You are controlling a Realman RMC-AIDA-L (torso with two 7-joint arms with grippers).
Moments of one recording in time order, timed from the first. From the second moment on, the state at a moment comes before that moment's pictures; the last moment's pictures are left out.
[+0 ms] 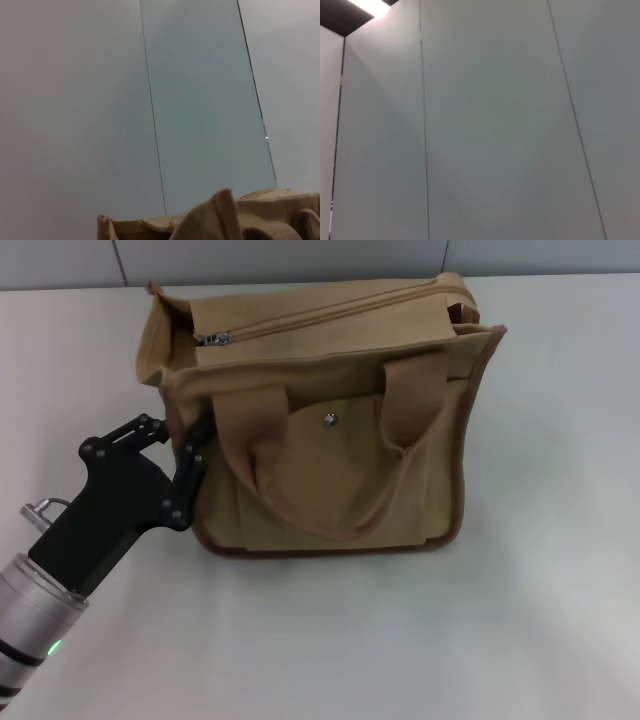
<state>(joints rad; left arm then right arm) -0.38 -2.08 0.59 -0.14 1.40 1.70 -0.13 0.23 2.08 -0.25 -0.22 -1.56 -1.92 0.67</state>
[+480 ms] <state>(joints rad) -0.44 -2.08 0.54 -0.15 1.40 1.76 -0.10 0.28 2.08 -0.07 -0.22 -1.53 -2.05 0.67</state>
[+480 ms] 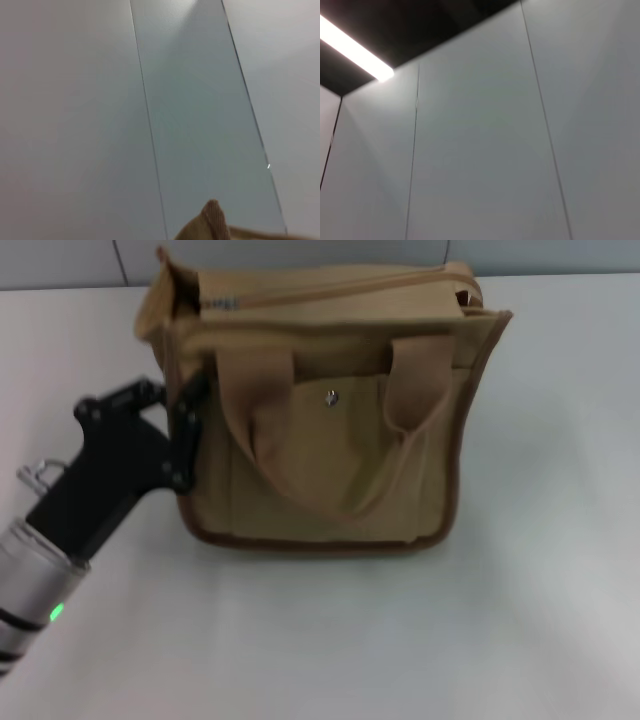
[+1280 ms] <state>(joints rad) -0.58 -2.07 0.63 0.20 1.47 1.88 -0.30 0.62 2.09 -0.41 -0.49 -1.45 -1.65 0.88</state>
